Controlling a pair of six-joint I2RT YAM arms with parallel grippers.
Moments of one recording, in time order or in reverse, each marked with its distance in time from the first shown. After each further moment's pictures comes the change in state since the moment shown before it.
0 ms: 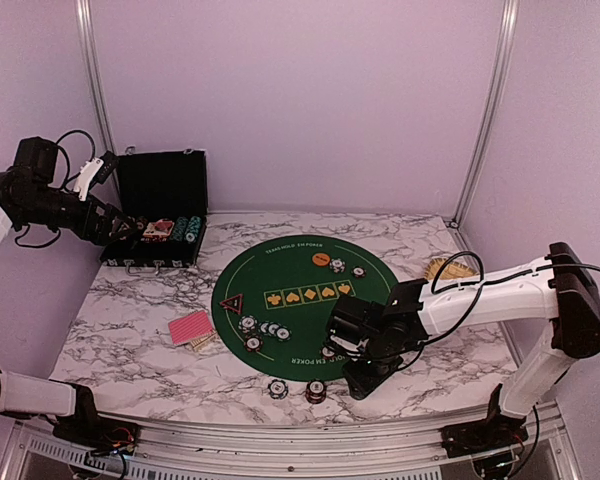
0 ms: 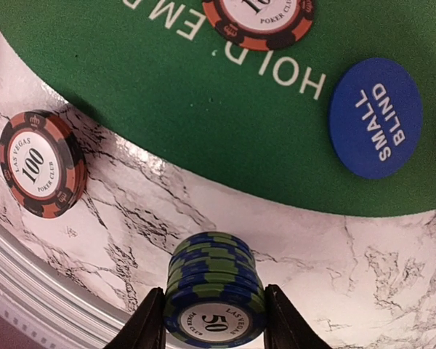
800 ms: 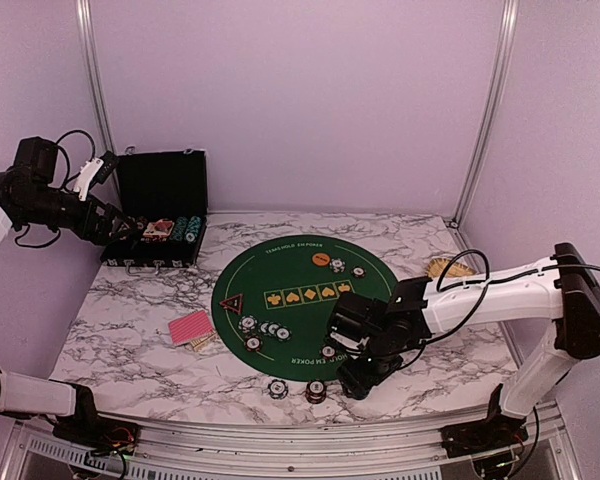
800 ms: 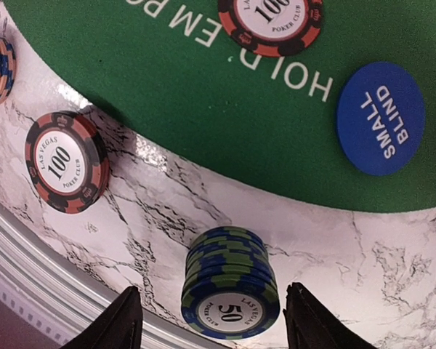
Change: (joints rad) left arm 0.000 0.000 0.000 0.000 0.000 0.000; right arm 0.000 -0.022 0.006 0.000 -0.029 0.015
